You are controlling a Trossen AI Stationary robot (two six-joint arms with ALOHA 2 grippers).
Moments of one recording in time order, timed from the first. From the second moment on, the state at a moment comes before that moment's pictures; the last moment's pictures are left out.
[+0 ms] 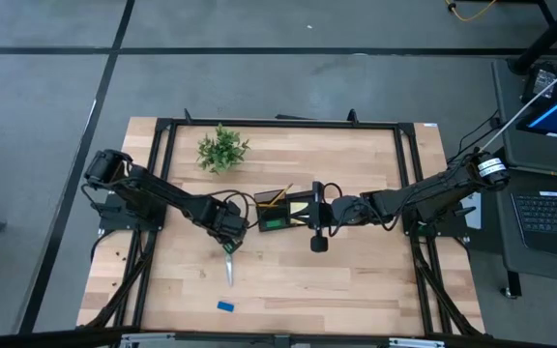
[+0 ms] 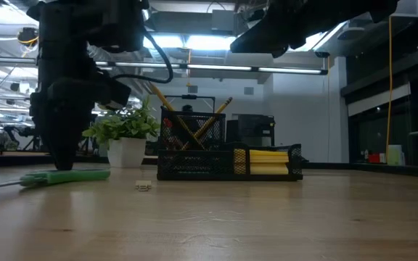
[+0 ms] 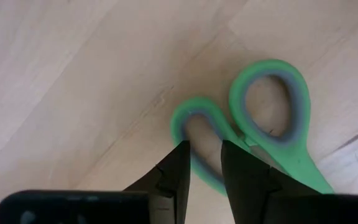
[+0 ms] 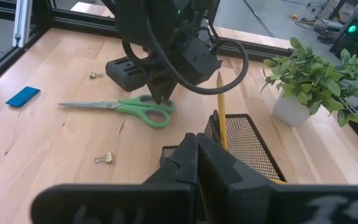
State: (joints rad) left arm -0.23 1.62 0.86 -0.75 -0.08 -1.04; right arm 0.24 1.46 0.81 0.25 0.29 -0.06
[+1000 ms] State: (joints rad) left arm -0.23 1.54 0.79 -0.82 -0.13 -1.13; right arm 0.24 1.46 0.81 0.24 0.29 -0.06
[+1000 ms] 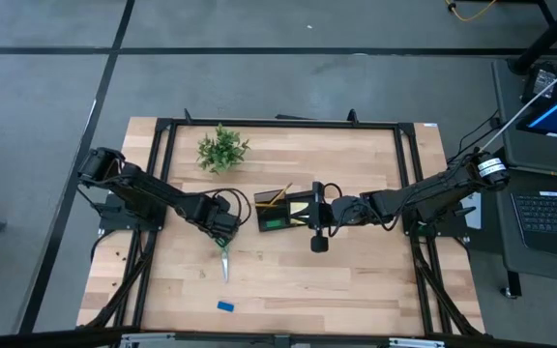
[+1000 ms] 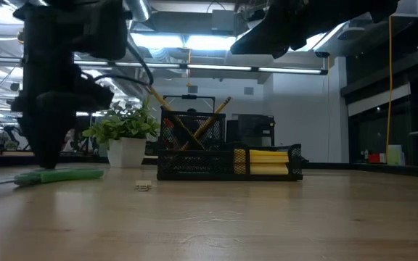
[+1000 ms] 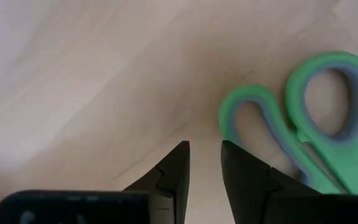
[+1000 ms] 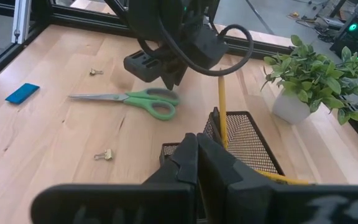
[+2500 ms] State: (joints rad) left arm -0.23 1.55 0.75 -0.62 -0.14 -0.98; right arm 0.24 1.46 0.81 0.24 0.29 -0.06
